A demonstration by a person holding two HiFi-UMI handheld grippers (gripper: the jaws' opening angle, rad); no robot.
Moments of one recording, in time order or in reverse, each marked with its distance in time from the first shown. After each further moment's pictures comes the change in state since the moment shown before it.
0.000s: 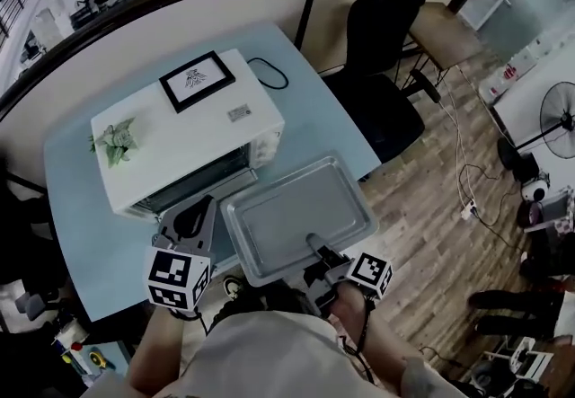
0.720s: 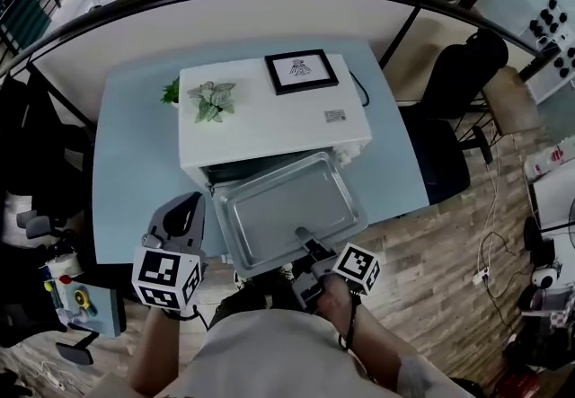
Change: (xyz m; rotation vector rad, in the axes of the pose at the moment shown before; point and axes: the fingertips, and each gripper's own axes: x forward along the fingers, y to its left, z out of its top) left arm -0.137 0.100 -0.043 -0.130 -0.010 0.384; right arm 0.095 0.037 -0.121 -0.099 0.319 0.047
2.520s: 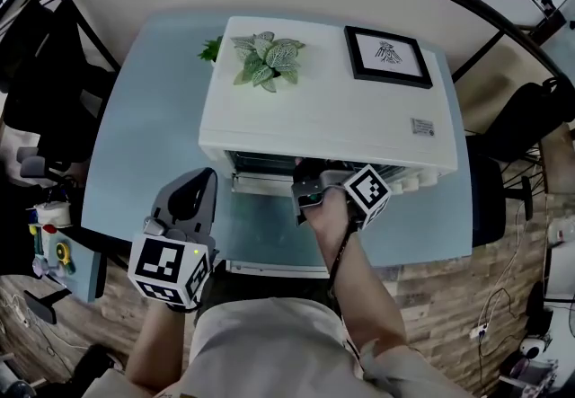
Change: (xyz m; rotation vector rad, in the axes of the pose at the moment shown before) left arm 0.052 0.055 -0.076 -0.084 -0.078 0.204; right arm 0.241 0.042 0.085 0.015 -0.104 0.353
